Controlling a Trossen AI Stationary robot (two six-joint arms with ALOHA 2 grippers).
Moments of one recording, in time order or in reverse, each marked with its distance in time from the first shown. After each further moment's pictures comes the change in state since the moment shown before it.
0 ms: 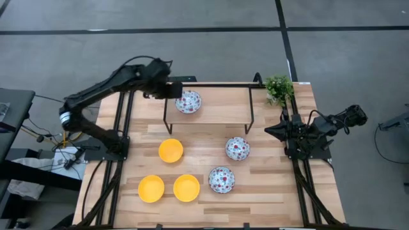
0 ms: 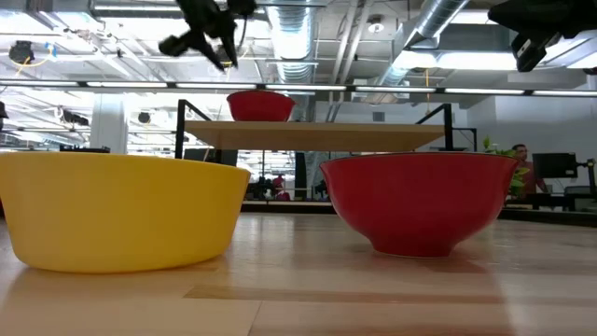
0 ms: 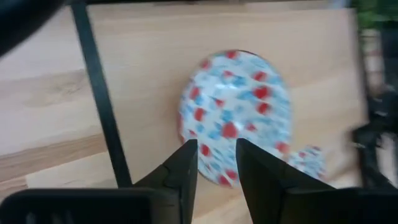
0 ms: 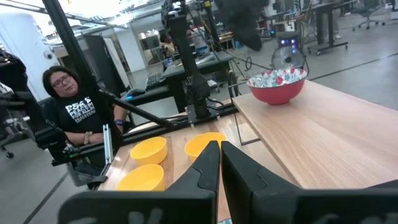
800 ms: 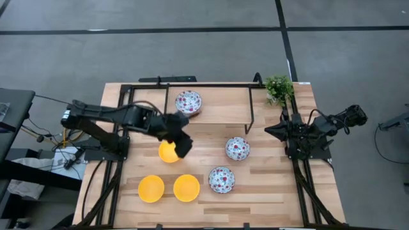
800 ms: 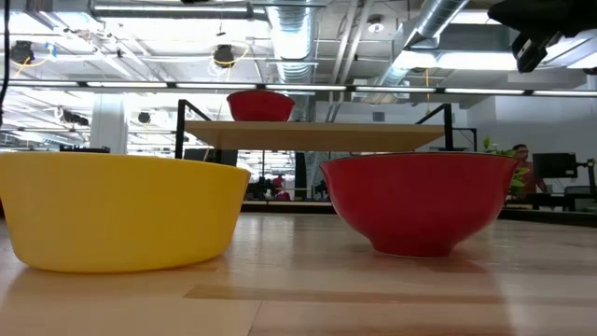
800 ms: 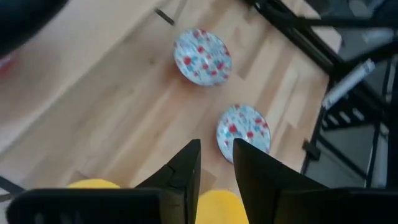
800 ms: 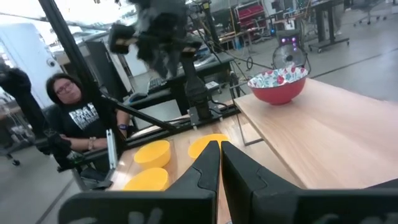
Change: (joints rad) left arm -0.646 0.051 0.001 0.184 -0.145 0.153; right arm 0.000 0.000 0.000 0.011 0.000 0.052
